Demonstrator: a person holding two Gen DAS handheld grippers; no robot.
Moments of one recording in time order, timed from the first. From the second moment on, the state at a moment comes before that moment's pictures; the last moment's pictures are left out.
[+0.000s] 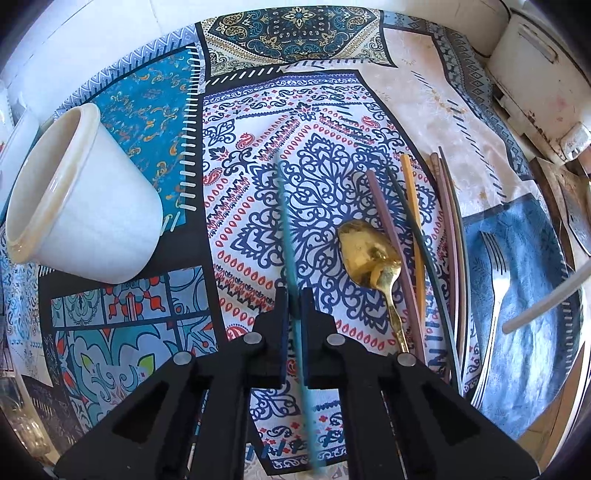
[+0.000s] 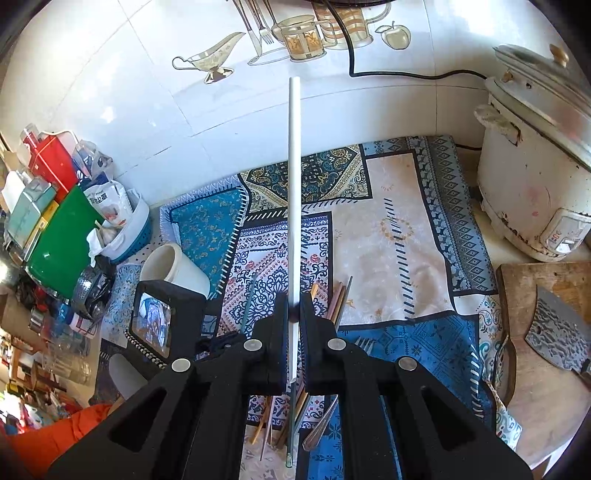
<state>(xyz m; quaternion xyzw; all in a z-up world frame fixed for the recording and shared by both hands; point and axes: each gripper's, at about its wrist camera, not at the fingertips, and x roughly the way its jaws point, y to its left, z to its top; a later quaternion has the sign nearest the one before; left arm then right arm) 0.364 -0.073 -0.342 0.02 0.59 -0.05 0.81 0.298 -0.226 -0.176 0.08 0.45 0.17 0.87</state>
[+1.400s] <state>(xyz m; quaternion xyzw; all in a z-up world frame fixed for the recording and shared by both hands) 0.320 0.076 -0.103 -0.09 0.33 0.00 0.94 0.339 -0.100 -0.102 0.03 0.37 0.28 0.89</state>
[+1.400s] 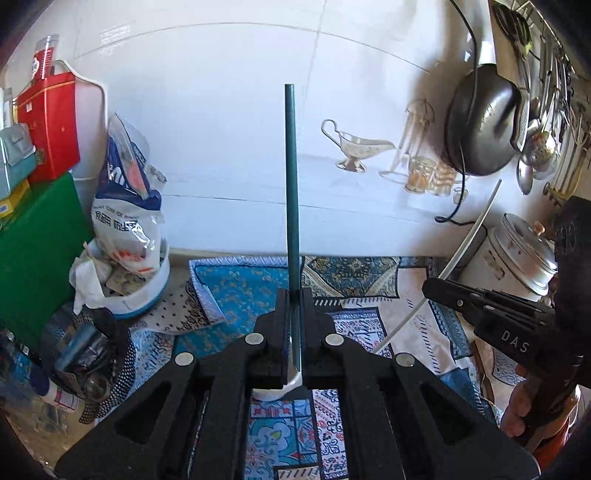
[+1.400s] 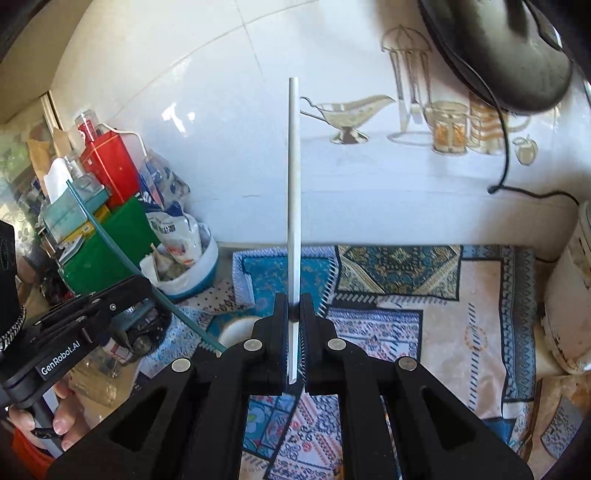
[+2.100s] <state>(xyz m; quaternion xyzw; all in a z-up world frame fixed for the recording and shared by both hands) 0.366 0.112 -0.189 -0.10 0.41 0.01 0.91 0.375 -0.013 -0.175 -0.02 0.44 0.30 0.85</state>
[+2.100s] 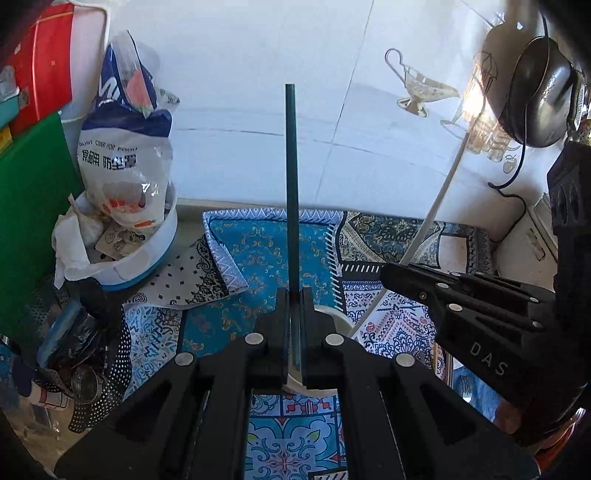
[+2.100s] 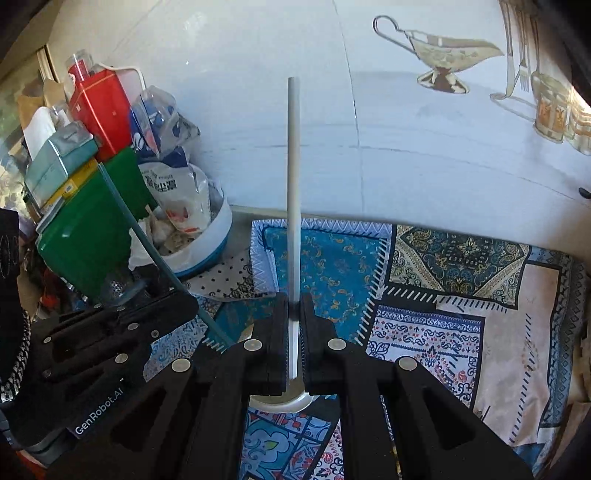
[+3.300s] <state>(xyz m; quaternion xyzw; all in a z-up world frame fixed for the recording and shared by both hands) 0.330 0.079 -0.147 -0.07 0.41 0.00 0.91 0.338 -0.056 -0.143 -0.04 0.43 0.28 0.86</state>
